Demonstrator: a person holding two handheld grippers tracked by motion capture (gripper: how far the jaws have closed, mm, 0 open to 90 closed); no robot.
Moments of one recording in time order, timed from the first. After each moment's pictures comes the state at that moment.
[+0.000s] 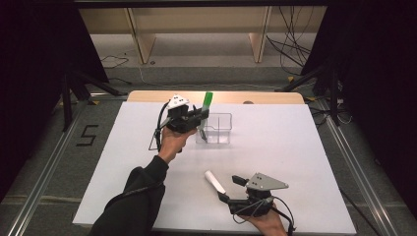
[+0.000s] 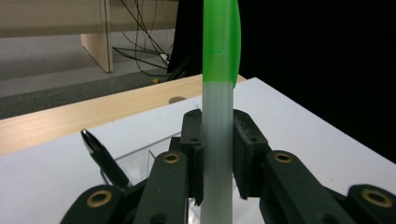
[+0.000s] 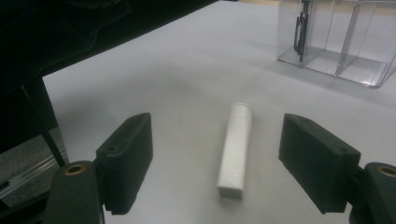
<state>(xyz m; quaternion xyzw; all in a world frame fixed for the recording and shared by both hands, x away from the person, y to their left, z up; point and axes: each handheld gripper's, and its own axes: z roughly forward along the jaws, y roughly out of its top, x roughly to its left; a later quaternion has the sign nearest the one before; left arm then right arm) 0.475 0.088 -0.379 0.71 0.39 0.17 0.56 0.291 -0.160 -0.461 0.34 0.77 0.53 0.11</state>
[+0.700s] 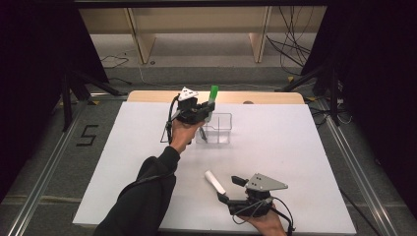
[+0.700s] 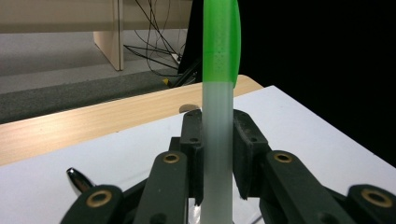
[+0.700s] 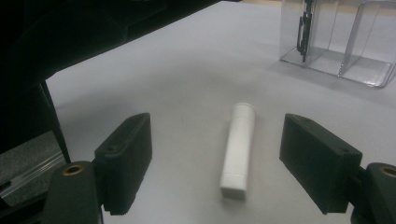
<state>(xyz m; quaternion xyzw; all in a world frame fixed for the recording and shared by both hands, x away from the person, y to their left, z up) 0.508 0.063 -0.388 0.70 0.42 0.17 0.55 0.291 -0.159 -0.463 0.34 0.77 0.53 0.11</state>
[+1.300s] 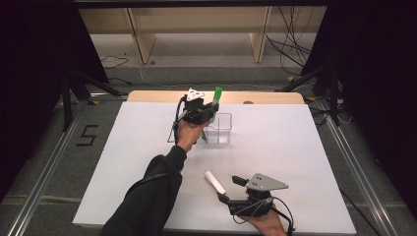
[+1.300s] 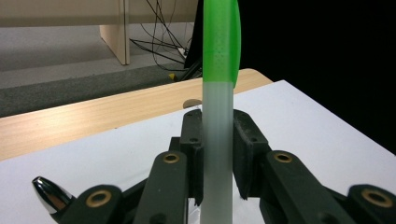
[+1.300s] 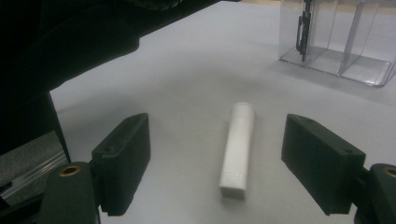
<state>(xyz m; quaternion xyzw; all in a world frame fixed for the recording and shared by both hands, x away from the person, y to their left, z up) 0.516 0.048 -0.400 0.71 0.43 0.18 0.54 0.291 -0.160 -0.463 0.34 0.77 0.53 0.11</state>
